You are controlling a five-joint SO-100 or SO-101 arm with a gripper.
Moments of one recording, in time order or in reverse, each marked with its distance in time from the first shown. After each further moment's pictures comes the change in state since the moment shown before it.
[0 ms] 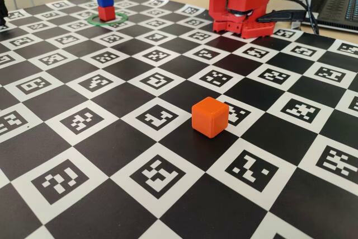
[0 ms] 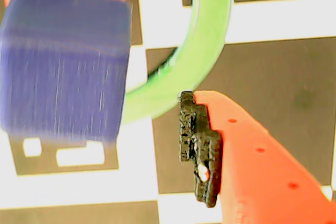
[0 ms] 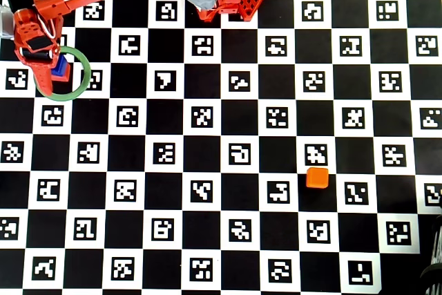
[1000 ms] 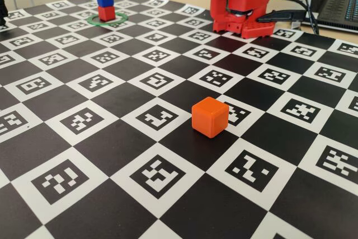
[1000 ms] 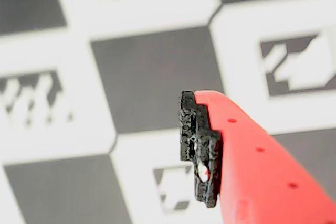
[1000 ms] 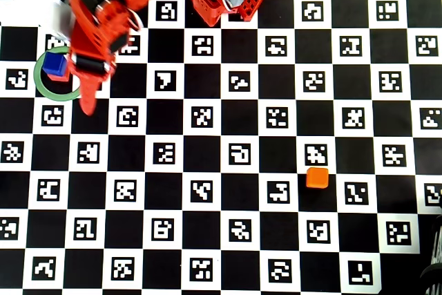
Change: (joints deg) arm -30.1 28.7 11.5 11.8 37.4
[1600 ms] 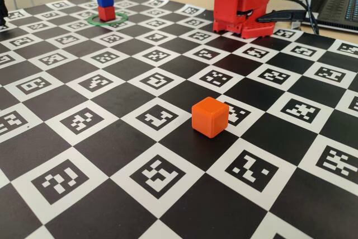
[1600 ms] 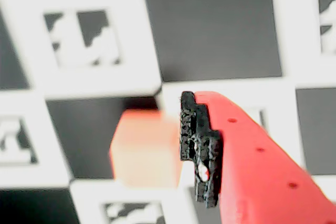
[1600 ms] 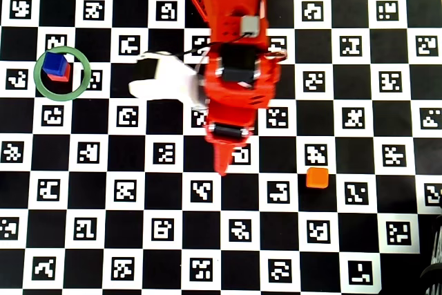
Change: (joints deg) arm -44.5 -6.2 -9.5 0.8 42.8
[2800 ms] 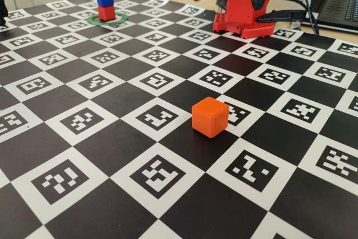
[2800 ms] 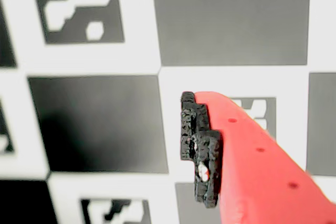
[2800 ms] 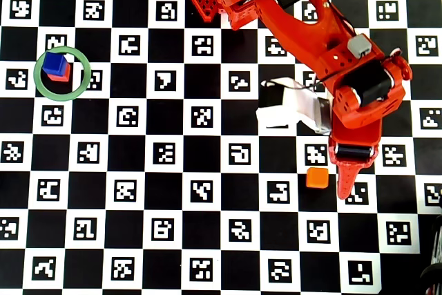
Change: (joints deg) arm -25.1 -23.4 -18.6 -3.3 21.0
